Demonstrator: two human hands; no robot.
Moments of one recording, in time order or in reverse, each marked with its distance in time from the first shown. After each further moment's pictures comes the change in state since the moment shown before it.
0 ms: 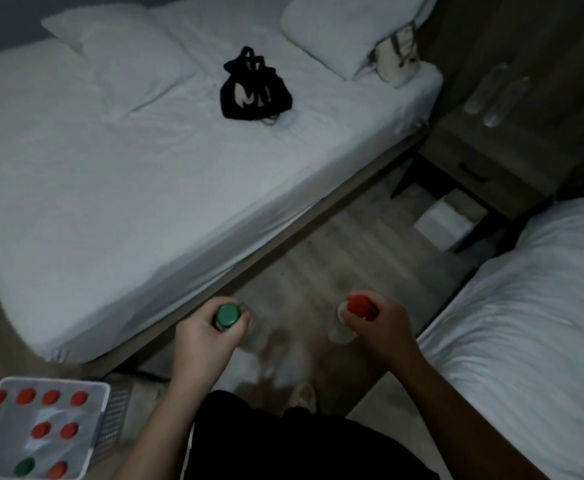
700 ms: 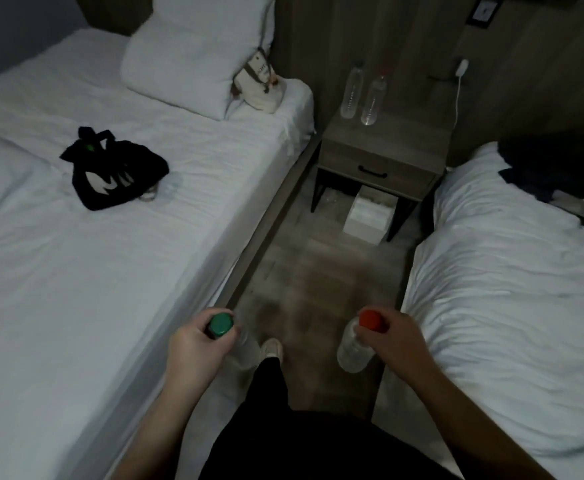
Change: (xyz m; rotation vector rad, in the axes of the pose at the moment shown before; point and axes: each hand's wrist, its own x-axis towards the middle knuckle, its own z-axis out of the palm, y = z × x) left_hand 0.210 0.097 0.153 0.067 -0.359 0.234; right_hand 0.125 0.054 -0.101 0.051 0.326 0.306
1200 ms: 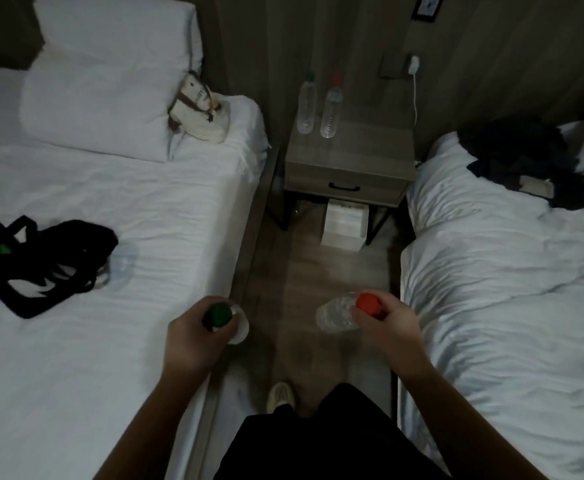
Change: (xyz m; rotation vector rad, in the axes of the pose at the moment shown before) left_hand 0.236 0.065 0.007 0.131 -0.255 0.185; right_hand 0.144 -0.104 0.010 0.331 0.324 0.151
